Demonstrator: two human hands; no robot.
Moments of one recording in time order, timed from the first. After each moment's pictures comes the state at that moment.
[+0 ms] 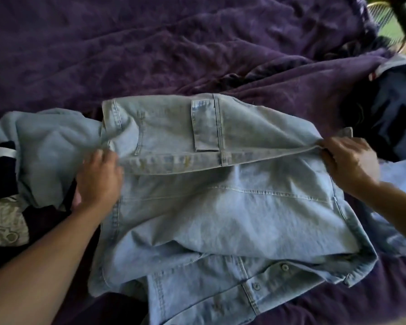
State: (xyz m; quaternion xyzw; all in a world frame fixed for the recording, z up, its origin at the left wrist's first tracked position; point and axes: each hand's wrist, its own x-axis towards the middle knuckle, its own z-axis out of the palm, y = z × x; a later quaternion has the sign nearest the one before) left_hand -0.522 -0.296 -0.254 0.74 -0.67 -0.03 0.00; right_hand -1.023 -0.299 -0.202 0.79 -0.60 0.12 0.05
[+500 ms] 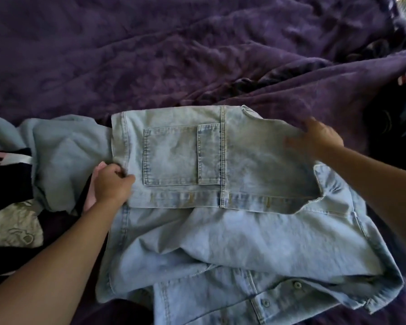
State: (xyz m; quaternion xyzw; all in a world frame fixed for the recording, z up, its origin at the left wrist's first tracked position) left_hand -0.527 -0.315 -0.267 0.86 -0.40 -0.27 0.15; right_hand -0.959 -0.404 -0.236 0.58 -0.78 -0.08 -0.21
